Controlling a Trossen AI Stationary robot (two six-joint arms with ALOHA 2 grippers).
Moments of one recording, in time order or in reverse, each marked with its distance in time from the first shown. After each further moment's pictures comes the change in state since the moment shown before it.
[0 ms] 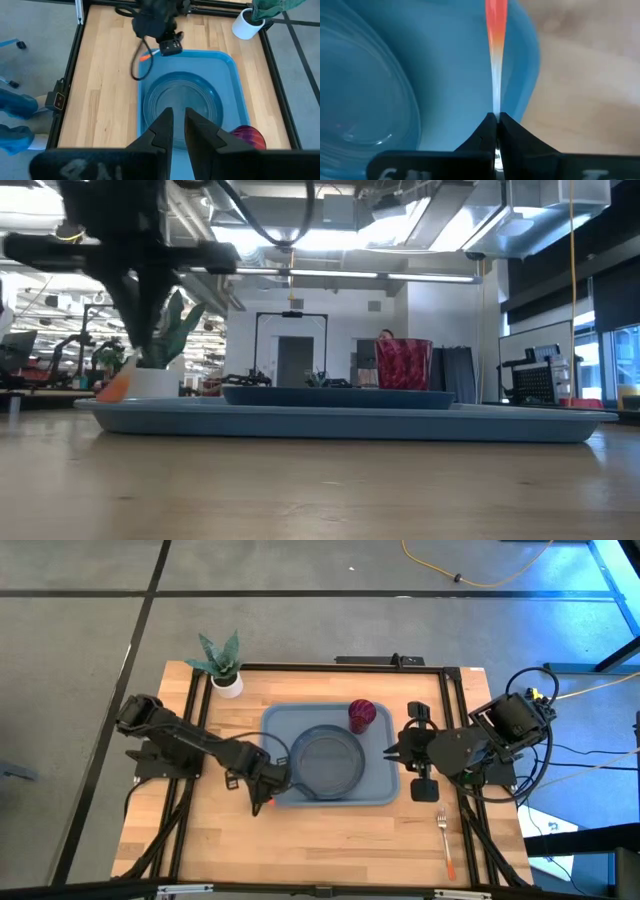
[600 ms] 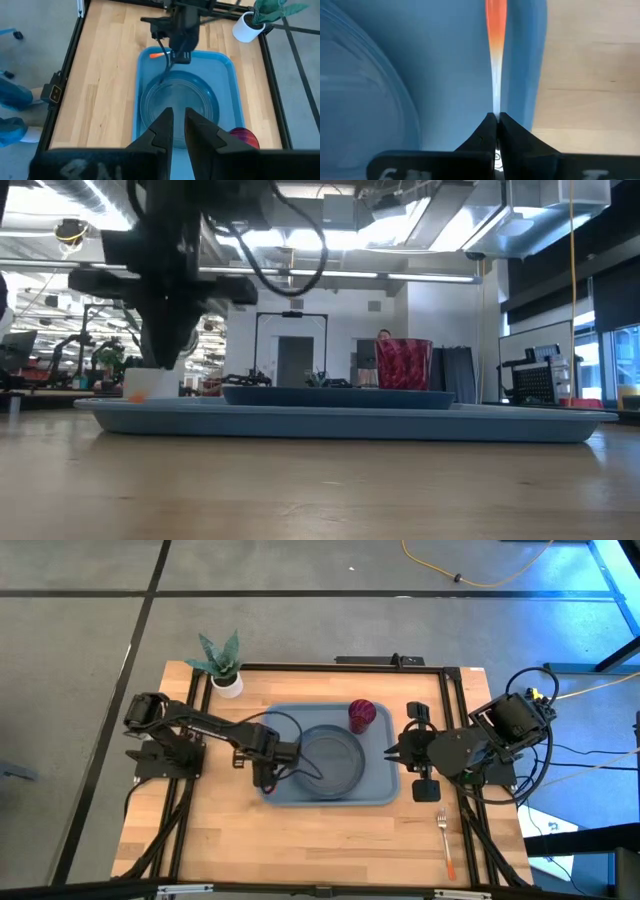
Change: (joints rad) left arm 0.192 0.064 0.001 0.012 0.079 0.385; right arm 0.000 0.000 0.000 -0.008 -0.002 -0.054
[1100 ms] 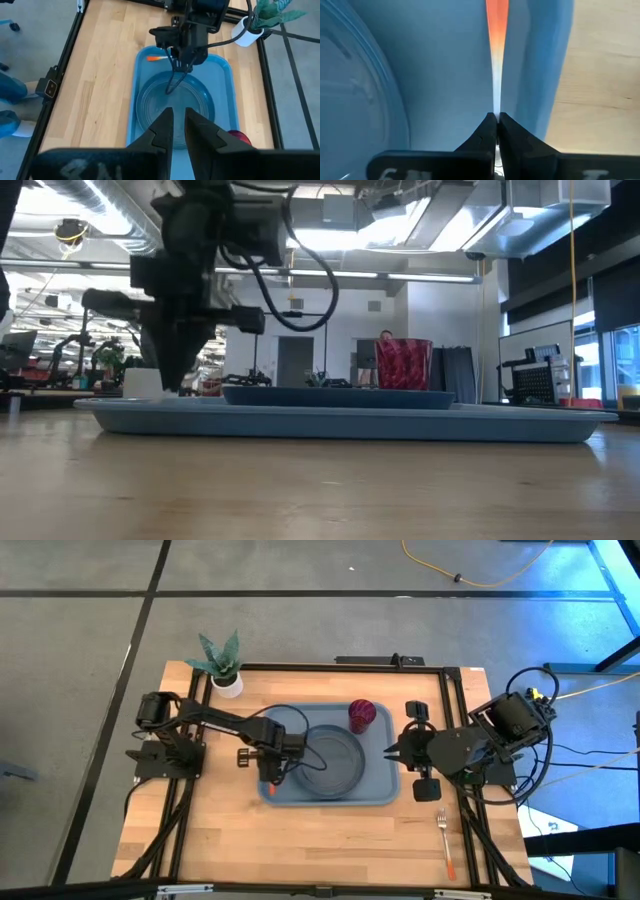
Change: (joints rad) left arm 0.087 0.071 -0.010 0.052 0.108 -0.001; right arm -0.008 -0.002 0.000 0.000 0.000 -0.055
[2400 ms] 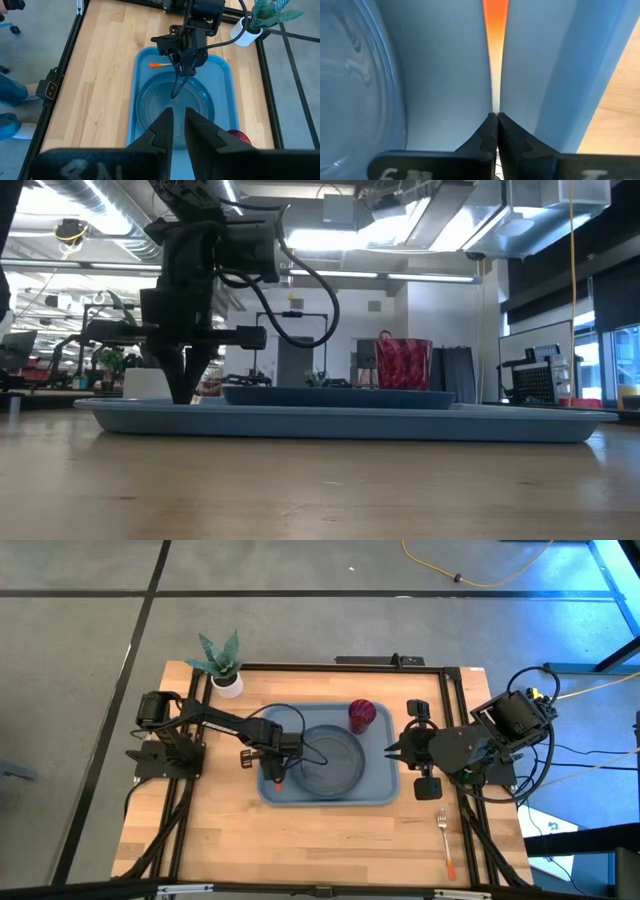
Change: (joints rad) left arm 0.028 -0.002 -0.107 0.188 -0.037 -0.052; right arm 0.000 -0.006 0.000 0.000 0.000 0.008
